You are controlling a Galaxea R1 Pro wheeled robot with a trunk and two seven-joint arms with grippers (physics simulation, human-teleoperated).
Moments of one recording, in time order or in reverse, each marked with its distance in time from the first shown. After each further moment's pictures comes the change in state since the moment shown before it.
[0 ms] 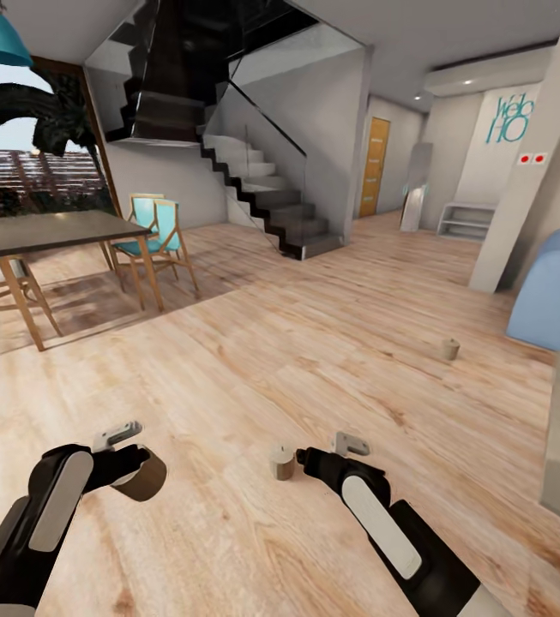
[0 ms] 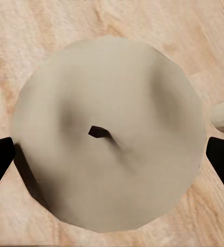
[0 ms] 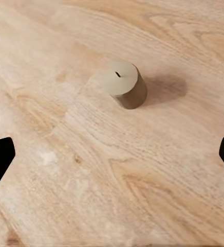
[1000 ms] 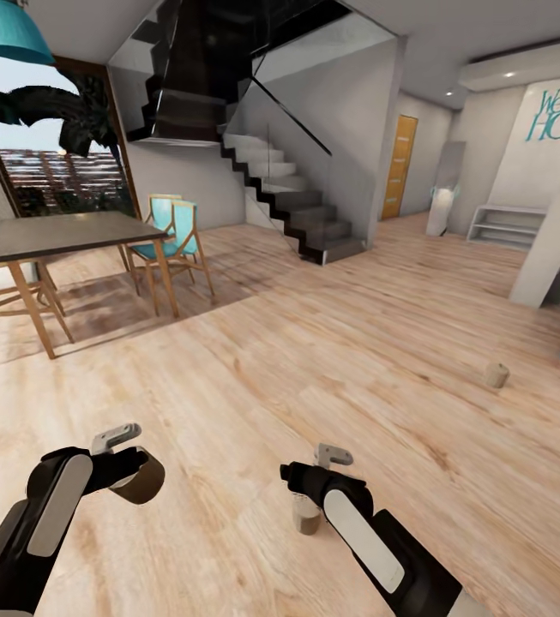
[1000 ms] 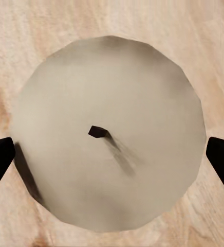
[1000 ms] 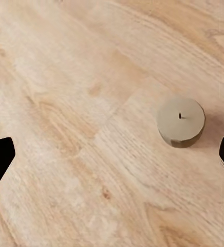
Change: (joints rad) left arm 0.014 0.002 -0.003 -0.012 -0.010 0.000 -0.001; right arm 0.000 0.032 0.090 0.046 0.012 -0.003 0.004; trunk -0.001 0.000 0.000
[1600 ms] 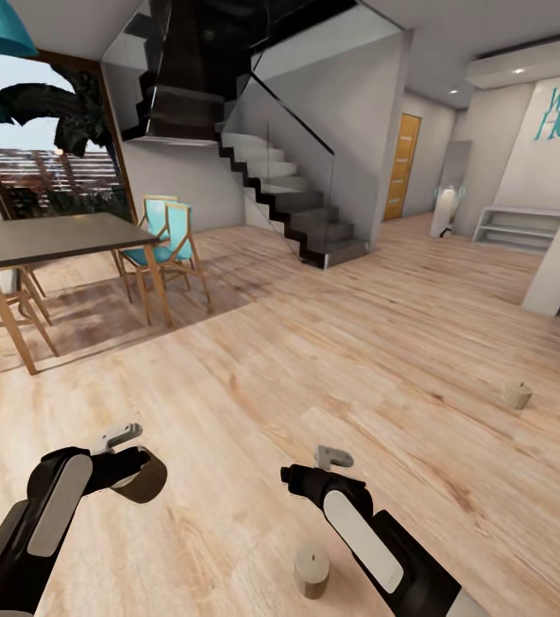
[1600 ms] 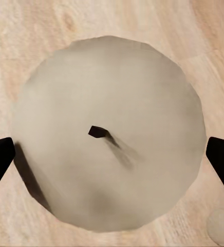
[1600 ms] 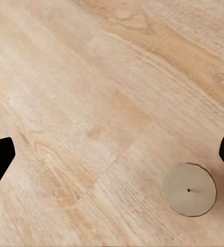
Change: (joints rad) left arm 0.000 -0.001 0.000 0.000 0.009 0.000 -0.007; right arm 0.000 0.001 -0.001 0.016 -0.004 0.003 0.001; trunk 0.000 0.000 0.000
